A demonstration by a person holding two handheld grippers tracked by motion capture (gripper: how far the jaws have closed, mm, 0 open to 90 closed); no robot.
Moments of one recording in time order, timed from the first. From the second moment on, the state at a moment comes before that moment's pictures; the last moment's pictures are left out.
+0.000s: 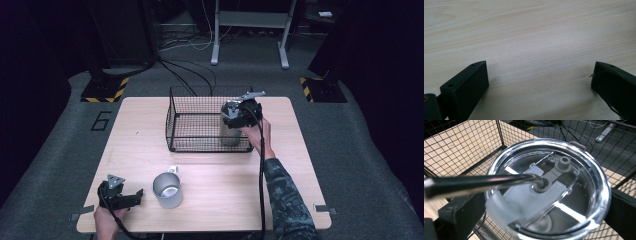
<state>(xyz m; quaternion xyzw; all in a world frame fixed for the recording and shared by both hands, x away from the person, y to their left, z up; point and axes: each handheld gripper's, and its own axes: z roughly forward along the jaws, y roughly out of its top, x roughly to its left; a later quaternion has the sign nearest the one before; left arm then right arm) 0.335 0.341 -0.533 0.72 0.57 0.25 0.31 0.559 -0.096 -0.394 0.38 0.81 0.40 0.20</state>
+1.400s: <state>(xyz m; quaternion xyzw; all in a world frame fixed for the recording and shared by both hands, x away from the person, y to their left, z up) 0.335 0.341 -0.533 0.72 0.57 0.25 0.31 0.440 -0.168 -0.410 0.37 0.80 0.43 0.20</state>
